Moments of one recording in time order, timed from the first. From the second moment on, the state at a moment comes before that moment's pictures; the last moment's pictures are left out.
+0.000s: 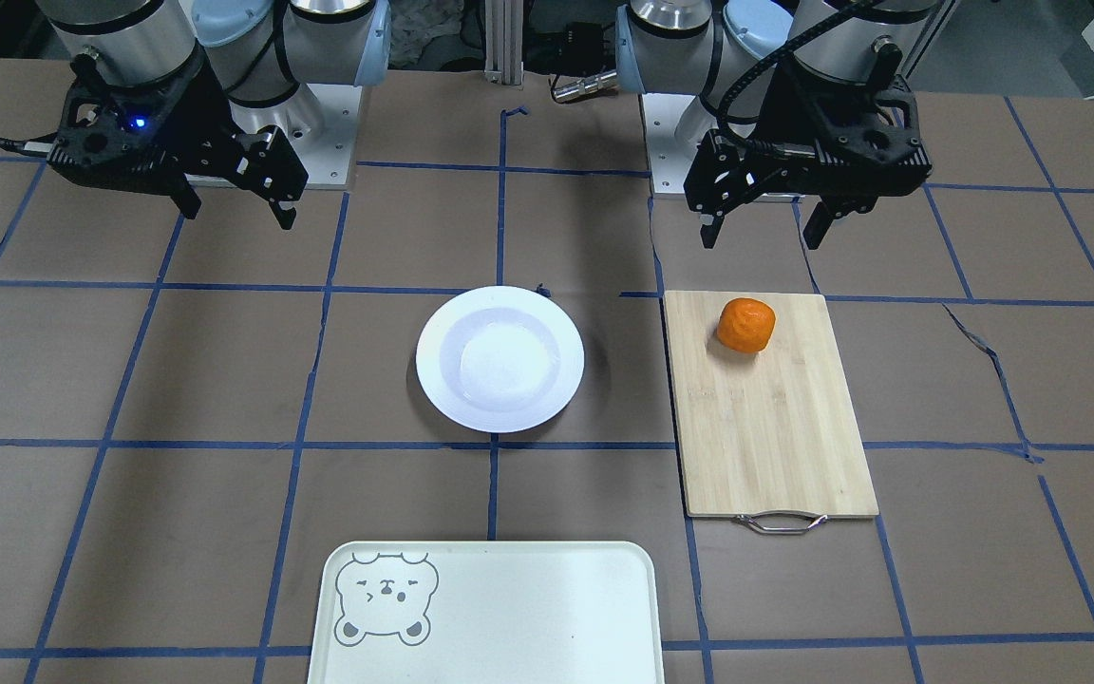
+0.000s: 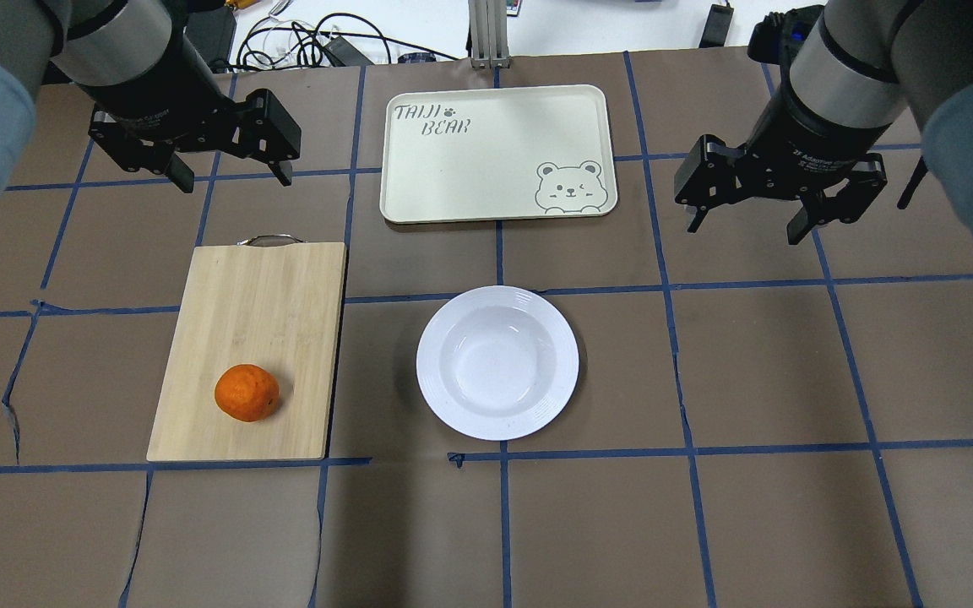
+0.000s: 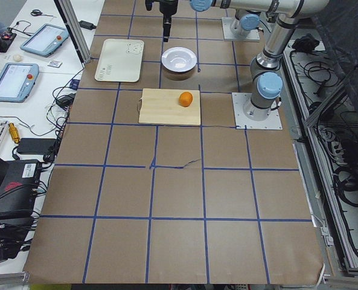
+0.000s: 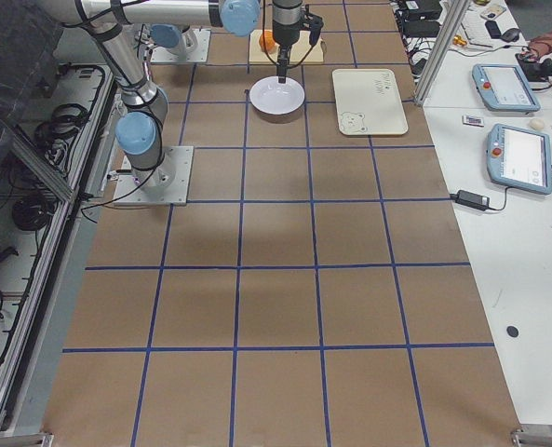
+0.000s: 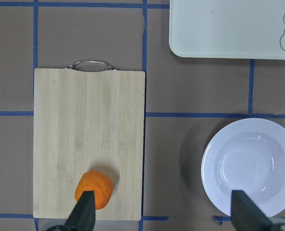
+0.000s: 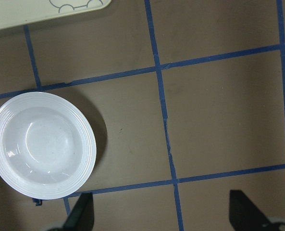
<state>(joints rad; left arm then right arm) -1.60 -1.55 -1.54 -1.52 1.57 -0.05 1.55 -1.66 1.68 -1.58 -1.51 0.14</state>
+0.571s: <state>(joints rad) -1.60 -1.54 -1.55 -1.54 1.57 -0.05 1.55 -1.66 1.68 -1.57 -1.52 0.14</state>
